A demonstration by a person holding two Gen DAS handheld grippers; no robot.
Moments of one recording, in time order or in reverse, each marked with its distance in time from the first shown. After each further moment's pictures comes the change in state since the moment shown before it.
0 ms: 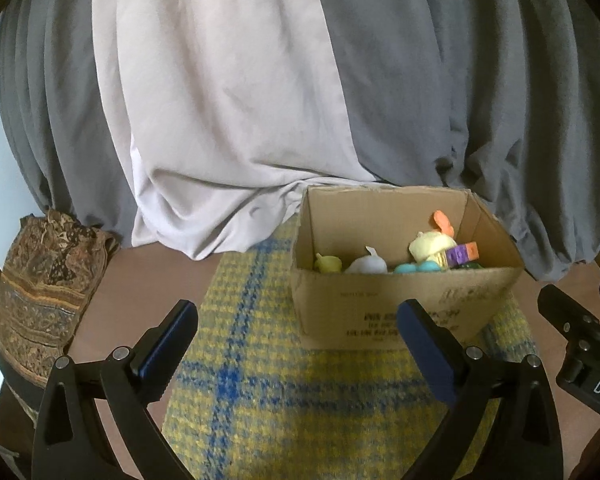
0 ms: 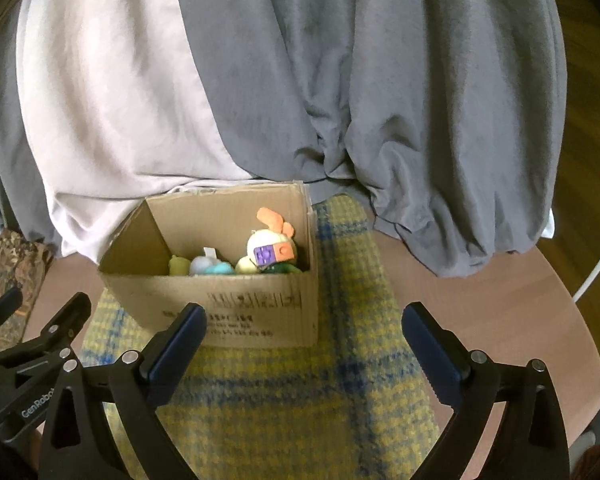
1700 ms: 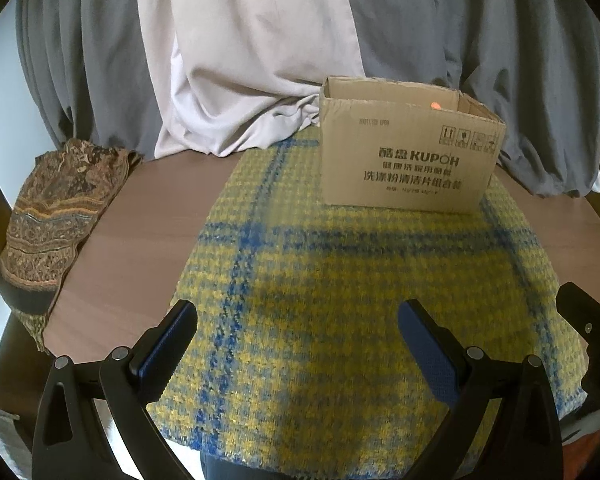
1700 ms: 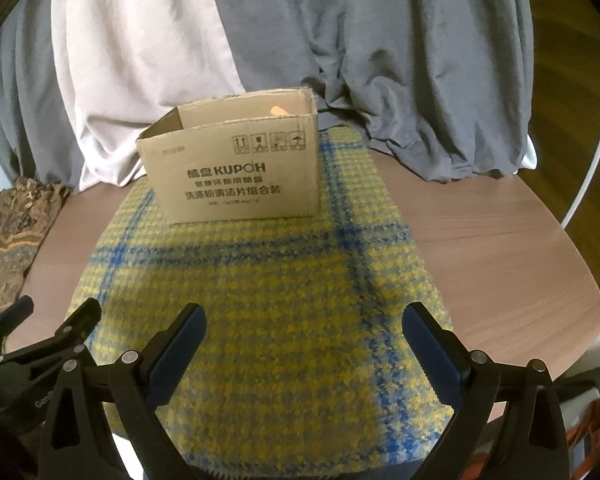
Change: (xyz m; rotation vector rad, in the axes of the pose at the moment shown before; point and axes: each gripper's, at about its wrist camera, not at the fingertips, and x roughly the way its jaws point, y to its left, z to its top) left arm -0.053 0.024 -0.138 -0.028 0.146 0.008; right arm -0.057 -0.003 -0.126 -0.020 0.106 0.033
